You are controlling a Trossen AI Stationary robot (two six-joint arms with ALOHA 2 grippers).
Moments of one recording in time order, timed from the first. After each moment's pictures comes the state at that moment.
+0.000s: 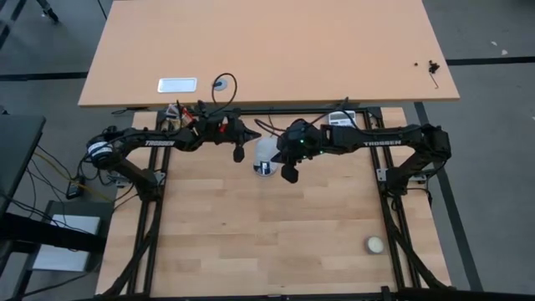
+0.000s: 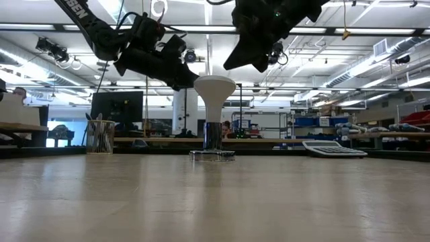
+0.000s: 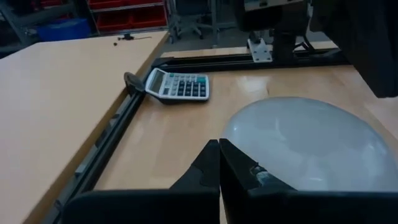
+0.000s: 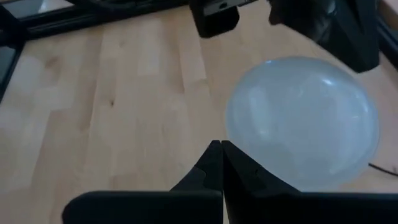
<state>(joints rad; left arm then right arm) 0.52 1.48 0.73 0.50 0.37 0.22 -0.17 1.56 1.20 -0.33 -0.11 0.10</state>
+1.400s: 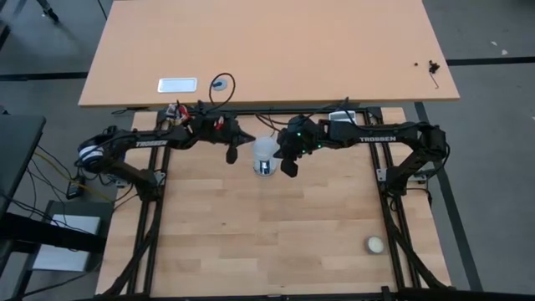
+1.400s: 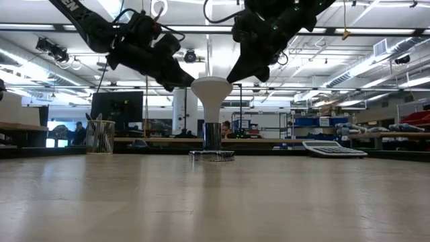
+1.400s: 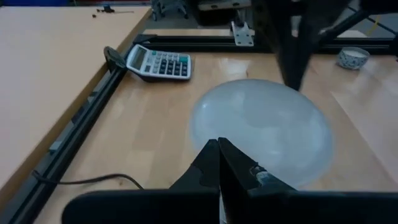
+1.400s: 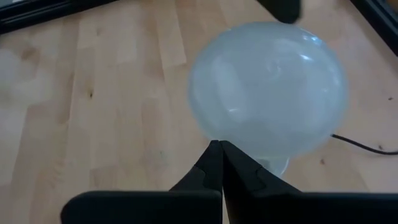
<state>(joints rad) 0.51 1.40 0.73 0.28 0.45 0.20 -0.26 1.60 1.20 -0.36 -0.14 0.09</state>
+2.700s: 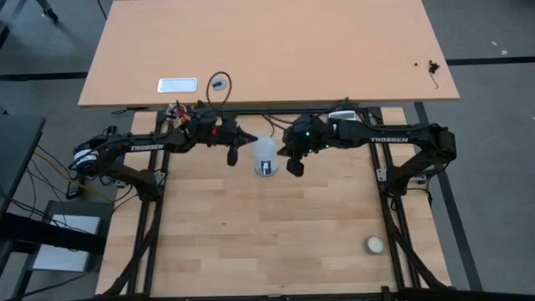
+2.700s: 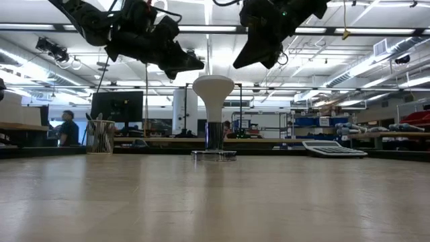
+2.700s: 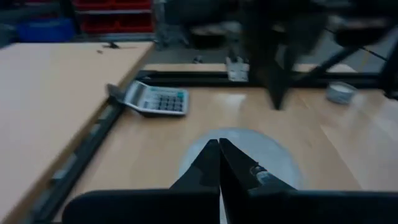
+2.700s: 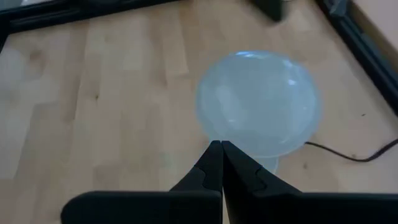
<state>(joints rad) 0.48 1.33 0.73 0.37 0.40 0.13 -0.21 1.50 1.19 -0.41 -0.10 0.05</state>
